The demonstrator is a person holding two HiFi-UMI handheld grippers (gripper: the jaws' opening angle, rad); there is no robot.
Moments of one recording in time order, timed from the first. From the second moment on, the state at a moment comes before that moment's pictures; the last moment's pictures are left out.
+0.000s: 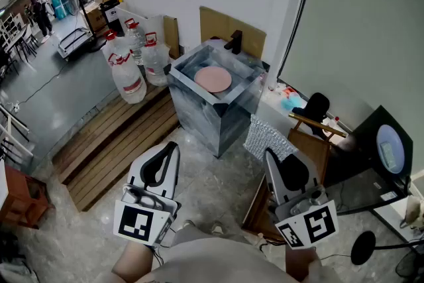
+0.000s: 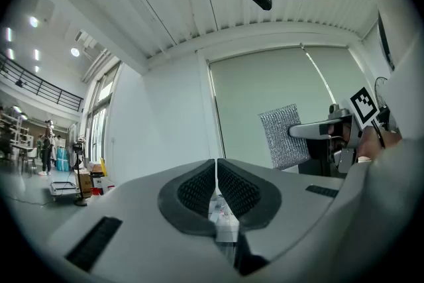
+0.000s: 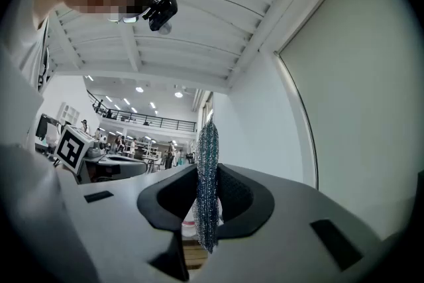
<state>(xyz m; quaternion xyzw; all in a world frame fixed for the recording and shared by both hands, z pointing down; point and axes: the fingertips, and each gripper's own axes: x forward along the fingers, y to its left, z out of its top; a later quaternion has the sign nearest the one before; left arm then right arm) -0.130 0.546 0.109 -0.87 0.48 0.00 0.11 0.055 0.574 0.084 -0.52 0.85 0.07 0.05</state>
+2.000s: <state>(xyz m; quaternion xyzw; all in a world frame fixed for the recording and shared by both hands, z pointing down) -0.109 0.322 0.159 -0.89 0.45 -0.02 0.10 0.077 0.351 0.144 -0.54 0.84 0.04 0.03</state>
